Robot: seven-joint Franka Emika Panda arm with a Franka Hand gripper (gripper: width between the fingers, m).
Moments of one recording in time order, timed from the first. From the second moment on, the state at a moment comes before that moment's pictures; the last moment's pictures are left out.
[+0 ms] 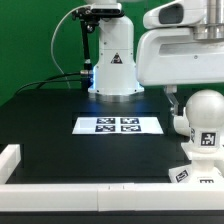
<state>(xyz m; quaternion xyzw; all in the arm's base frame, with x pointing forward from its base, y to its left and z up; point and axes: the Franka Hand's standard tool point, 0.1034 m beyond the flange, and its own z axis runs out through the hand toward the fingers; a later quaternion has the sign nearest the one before) 0.622 0.094 0.116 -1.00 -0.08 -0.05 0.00</state>
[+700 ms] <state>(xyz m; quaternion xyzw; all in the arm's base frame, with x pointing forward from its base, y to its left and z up) 0.623 0.096 0.115 -1.00 -0.08 -0.05 0.00</state>
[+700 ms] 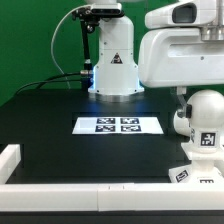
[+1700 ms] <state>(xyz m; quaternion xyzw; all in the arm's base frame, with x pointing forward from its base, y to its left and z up) 0.622 0.092 0.114 -0.91 0.41 -0.04 0.03</state>
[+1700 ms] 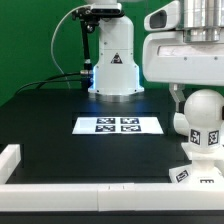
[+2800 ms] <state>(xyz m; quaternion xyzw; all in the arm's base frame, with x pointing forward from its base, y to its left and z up) 0.620 0.096 0.112 -0.64 0.76 -0.01 0.10</state>
